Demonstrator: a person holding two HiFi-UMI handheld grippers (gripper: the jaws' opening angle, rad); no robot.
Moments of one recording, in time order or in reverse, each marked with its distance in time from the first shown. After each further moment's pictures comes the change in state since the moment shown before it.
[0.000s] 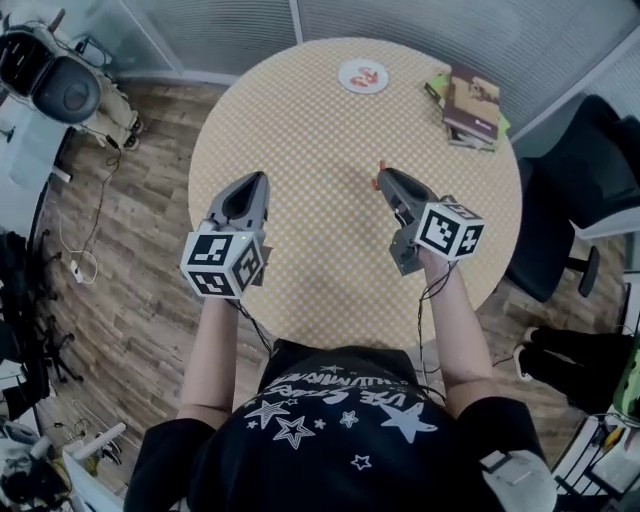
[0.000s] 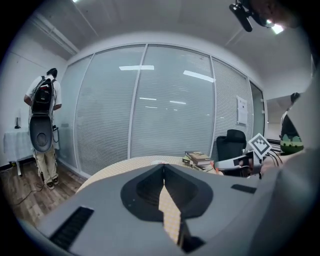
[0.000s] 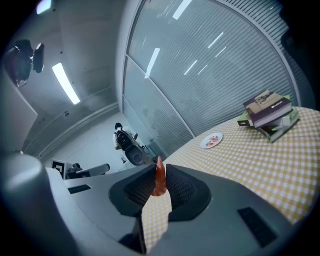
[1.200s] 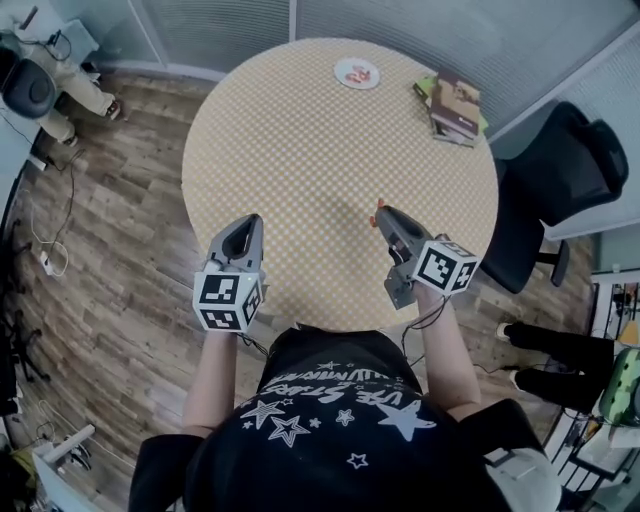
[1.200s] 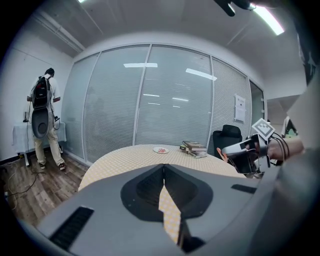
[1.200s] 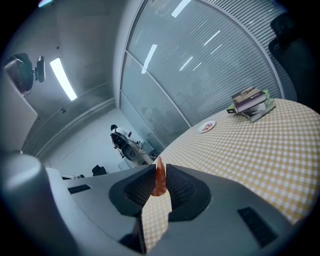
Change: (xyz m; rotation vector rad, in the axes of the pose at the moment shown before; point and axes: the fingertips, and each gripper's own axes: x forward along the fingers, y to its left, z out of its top) left arm -0.108 -0.014 -0.092 -0.032 0.039 0.026; right arm -0.078 0.058 -0.083 0.033 0.055 -0.058
